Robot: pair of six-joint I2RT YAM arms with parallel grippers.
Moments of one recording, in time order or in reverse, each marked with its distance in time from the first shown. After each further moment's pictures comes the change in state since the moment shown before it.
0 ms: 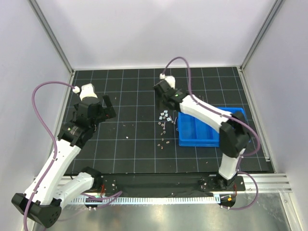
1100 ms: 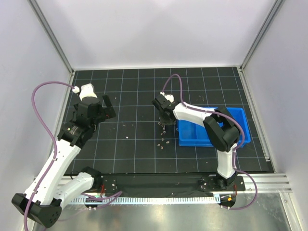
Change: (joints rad) left arm 0.005 0.000 0.000 0.000 0.002 0.000; right arm 0.028 0.198 -0.158 0.051 -0.130 0.121
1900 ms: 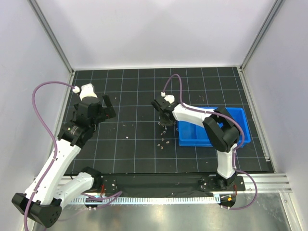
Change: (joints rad) left arm 0.000 0.003 0.000 0.000 0.000 0.000; right arm 0.006 0.003 -0.007 0.003 0.058 0.042
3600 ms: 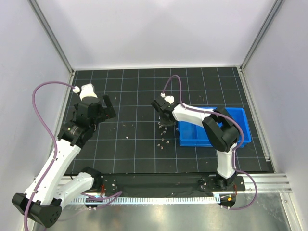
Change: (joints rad) left arm 0.002 0.000 0.000 0.000 0.007 0.000; right arm 0.003 0.003 -0.010 -0.004 -0.011 -0.012
